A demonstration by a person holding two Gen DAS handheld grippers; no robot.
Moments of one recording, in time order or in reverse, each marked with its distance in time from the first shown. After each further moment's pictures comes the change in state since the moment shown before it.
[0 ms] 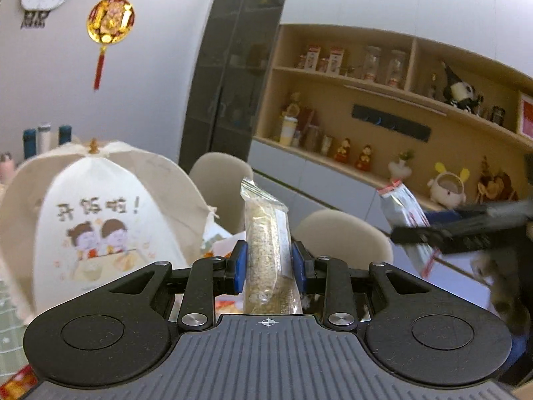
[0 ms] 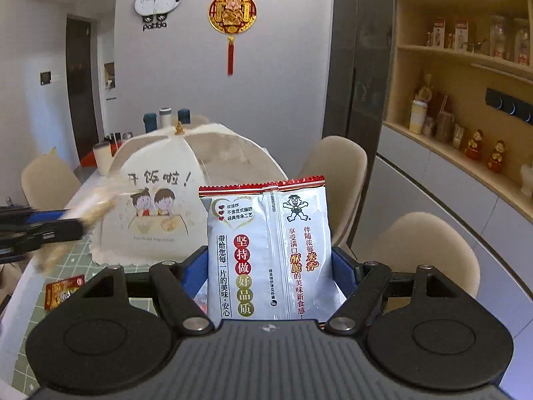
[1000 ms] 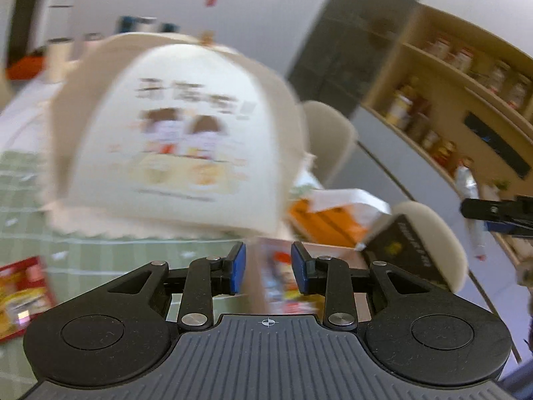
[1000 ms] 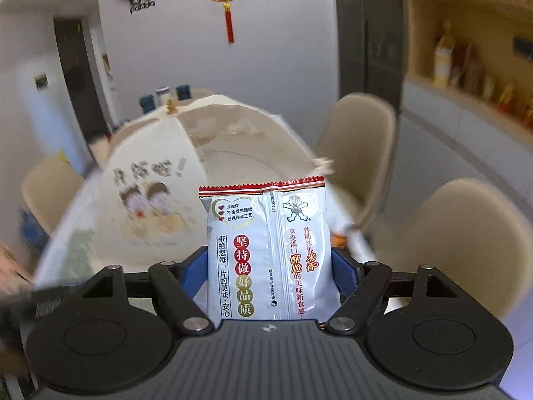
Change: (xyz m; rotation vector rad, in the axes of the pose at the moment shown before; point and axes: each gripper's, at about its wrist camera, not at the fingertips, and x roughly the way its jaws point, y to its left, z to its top) left arm 0.065 0.123 -0.058 -0.366 0.144 0.285; right arm 0.167 -0.012 0.027 0.149 0.211 0.122
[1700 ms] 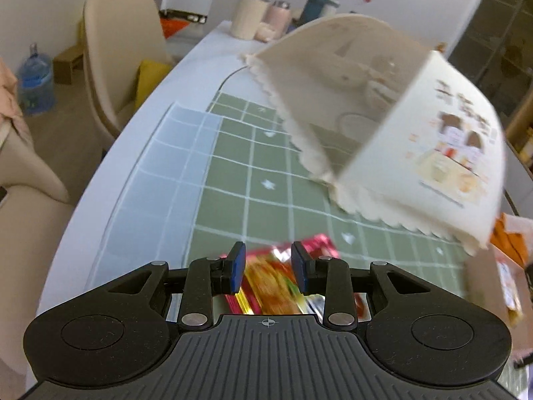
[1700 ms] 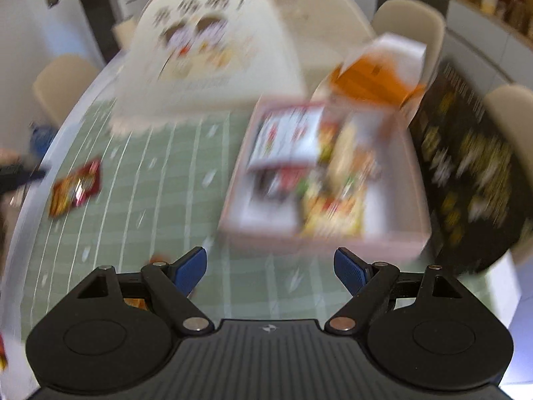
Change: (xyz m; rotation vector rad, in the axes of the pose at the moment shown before) left arm -0.026 0.276 -0.020 -0.216 0.051 0.347; right arm 0.034 0.090 -0.181 -0.110 0.304 0.023
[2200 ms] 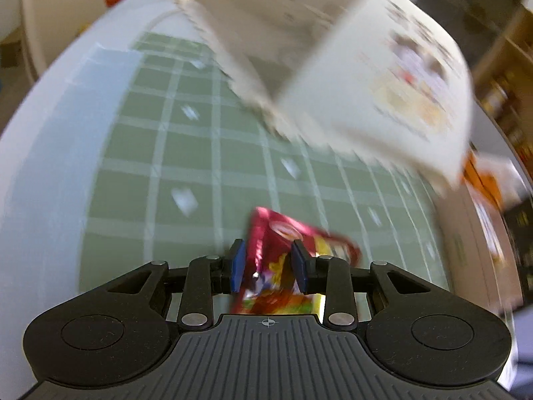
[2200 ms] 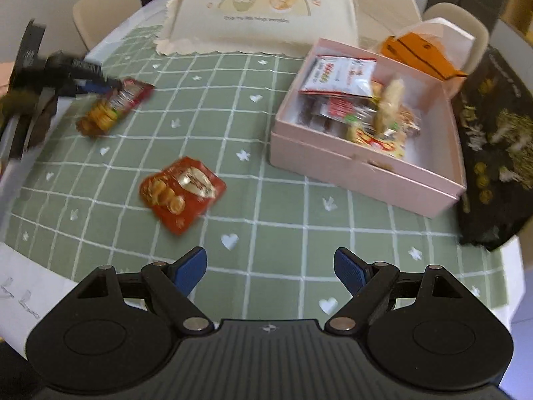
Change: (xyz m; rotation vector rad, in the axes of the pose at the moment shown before) left arm 0.020 -0.047 -0.053 0.109 0.169 -0.172; right arm 0.007 0.030 -0.041 -0.191 0.062 0.025
